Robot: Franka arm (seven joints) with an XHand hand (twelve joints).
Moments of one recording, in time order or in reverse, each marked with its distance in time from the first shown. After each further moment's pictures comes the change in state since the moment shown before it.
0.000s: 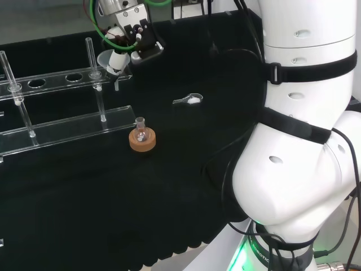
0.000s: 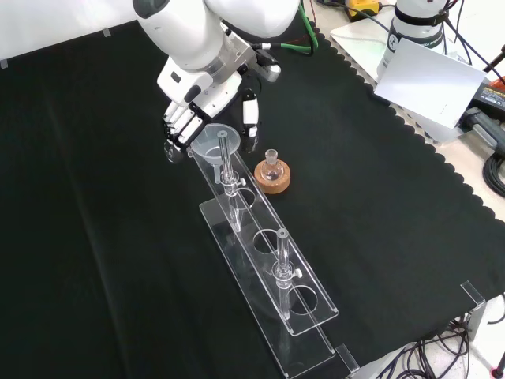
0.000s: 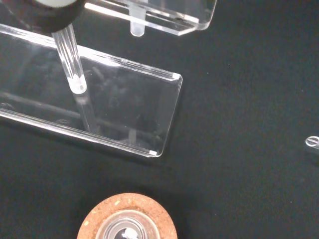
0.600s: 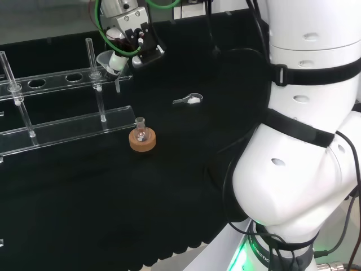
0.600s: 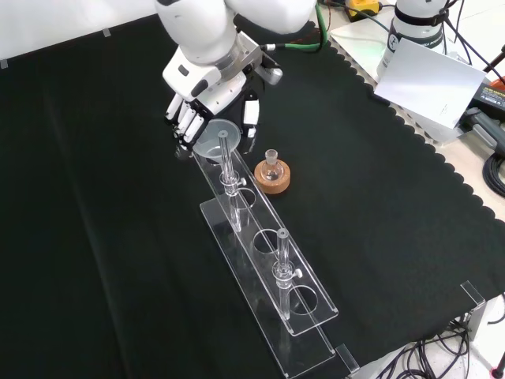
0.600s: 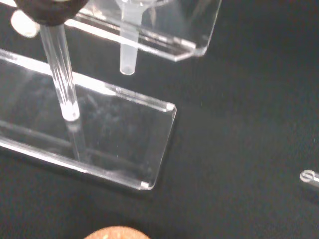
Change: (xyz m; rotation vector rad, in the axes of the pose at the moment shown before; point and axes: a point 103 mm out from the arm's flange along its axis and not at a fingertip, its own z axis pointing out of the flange) arm 0.002 -0.001 -0.003 -0.119 -0.035 0.002
